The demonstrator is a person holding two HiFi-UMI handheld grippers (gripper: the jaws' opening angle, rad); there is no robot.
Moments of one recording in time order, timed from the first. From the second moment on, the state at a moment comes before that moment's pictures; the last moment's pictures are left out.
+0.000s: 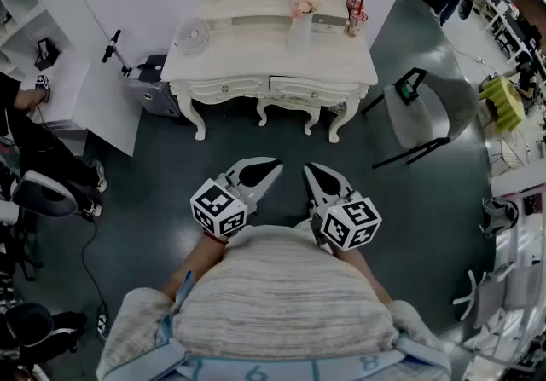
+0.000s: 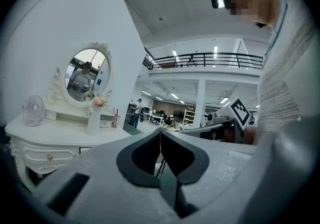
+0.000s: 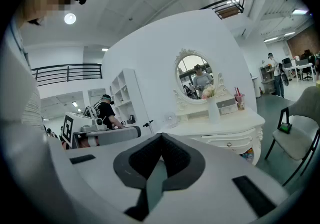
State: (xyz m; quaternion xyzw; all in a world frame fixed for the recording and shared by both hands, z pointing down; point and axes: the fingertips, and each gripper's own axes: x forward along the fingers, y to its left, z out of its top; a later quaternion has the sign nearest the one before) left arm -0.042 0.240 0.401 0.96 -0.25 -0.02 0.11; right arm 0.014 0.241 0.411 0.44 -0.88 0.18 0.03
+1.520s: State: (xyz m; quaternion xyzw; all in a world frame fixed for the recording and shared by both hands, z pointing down) left arm -0.047 0.206 0.429 0.95 -0.26 -0.01 0.15; right arm 0.009 0.204 0.426 0.43 -0.87 0.22 0.02
